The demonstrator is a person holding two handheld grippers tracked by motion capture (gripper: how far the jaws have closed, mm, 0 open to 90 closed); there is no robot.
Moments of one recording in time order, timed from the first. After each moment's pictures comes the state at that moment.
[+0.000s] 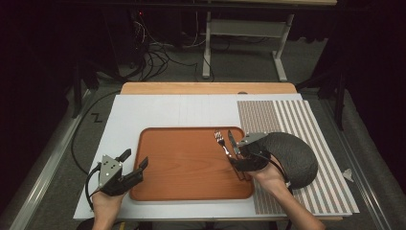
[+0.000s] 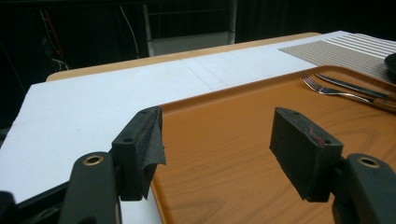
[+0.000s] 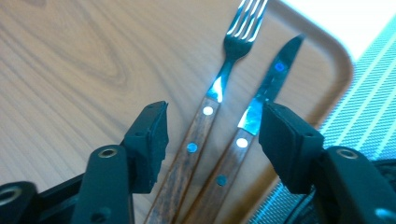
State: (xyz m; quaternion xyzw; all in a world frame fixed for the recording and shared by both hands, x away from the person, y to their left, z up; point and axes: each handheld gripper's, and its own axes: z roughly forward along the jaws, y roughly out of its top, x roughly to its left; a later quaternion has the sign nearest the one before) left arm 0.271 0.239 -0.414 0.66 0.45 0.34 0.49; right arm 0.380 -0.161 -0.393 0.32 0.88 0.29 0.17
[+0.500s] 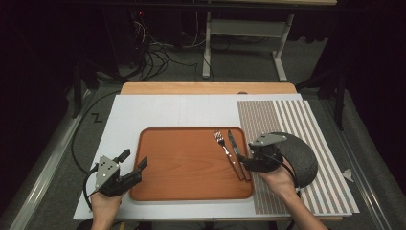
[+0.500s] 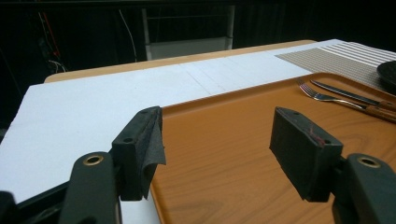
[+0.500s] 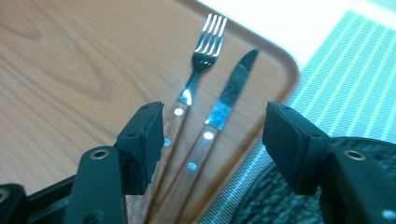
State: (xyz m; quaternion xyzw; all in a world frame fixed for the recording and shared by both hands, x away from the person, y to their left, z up) left arm 0.270 0.241 -0.413 0.66 0.45 0.34 0.50; right arm 0.369 -0.192 -0.385 0.35 0.85 0.35 0.19
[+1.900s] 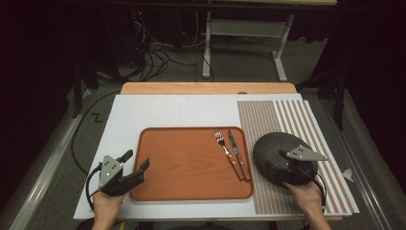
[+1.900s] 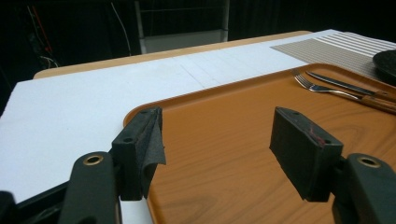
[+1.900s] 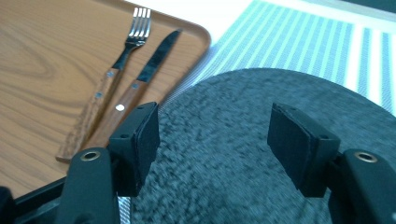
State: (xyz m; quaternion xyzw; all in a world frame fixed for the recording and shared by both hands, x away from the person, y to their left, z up) left arm 0.273 0.237 -0.415 0.67 0.44 0.33 0.50; right arm 0.333 -0.271 -0.400 0.41 0.78 0.39 0.25
